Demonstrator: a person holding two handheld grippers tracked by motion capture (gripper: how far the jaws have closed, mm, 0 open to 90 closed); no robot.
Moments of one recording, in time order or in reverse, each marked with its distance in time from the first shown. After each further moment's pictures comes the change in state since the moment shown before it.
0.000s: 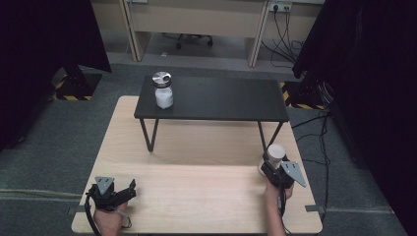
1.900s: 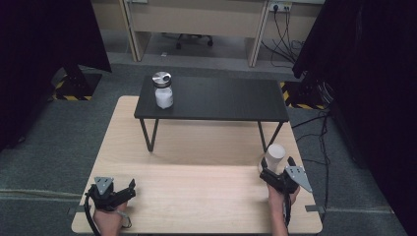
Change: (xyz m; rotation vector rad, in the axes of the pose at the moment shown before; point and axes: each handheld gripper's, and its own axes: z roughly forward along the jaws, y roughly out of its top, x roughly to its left) left arm 0.001 -0.001 -0.001 -0.009 0.001 -0.013; right arm -0.009 0.003 -0.016 0.008 0.030 0.026
